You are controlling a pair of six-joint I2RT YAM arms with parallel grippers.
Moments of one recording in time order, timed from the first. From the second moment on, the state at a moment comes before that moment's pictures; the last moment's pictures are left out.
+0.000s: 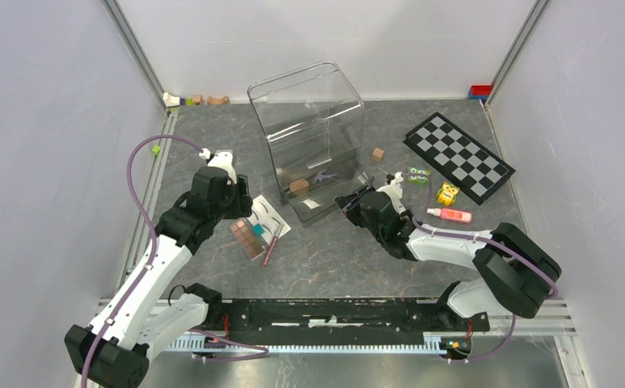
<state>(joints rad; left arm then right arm) -0.39 0.88 0.84 -0.65 -0.18 -0.30 0.80 1.41 0.55 0.39 0.37 1.29</state>
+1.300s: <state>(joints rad) -0.39 0.88 0.84 -0.65 -0.18 -0.30 0.63 1.19 0.62 0.12 0.36 0.52</state>
